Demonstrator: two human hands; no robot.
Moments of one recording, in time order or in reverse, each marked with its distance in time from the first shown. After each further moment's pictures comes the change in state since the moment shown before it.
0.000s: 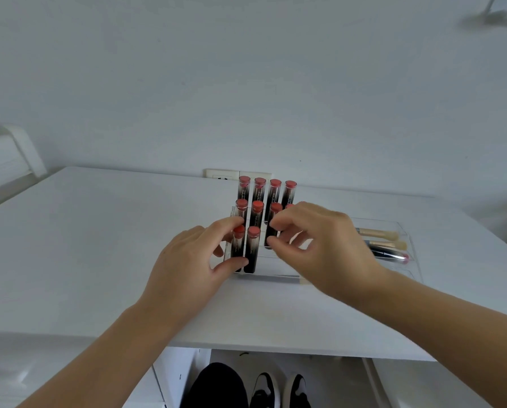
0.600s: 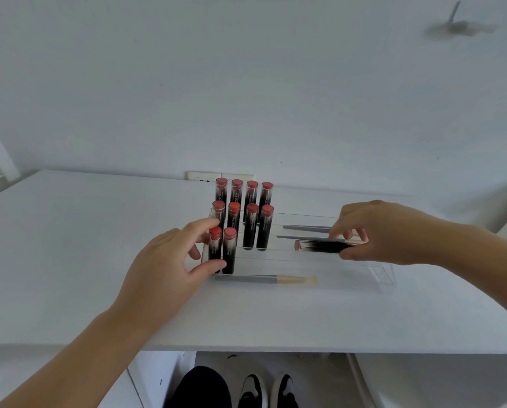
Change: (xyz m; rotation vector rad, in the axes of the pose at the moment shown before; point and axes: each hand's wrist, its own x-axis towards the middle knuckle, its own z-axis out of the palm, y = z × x) left_hand -0.003 -0.008 0.004 -0.028 -0.007 -0.064; right_hand -0.006 0.085 -0.106 -0.531 -0.654 0.204
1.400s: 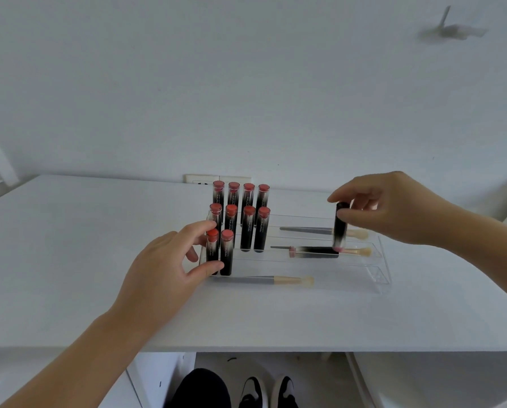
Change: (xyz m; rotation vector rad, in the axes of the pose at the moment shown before) left_hand 0.000 0.000 0.000 -0.010 -0.022 -0.024; right_hand -0.008 -0.010 -0.027 0.489 0.338 0.072
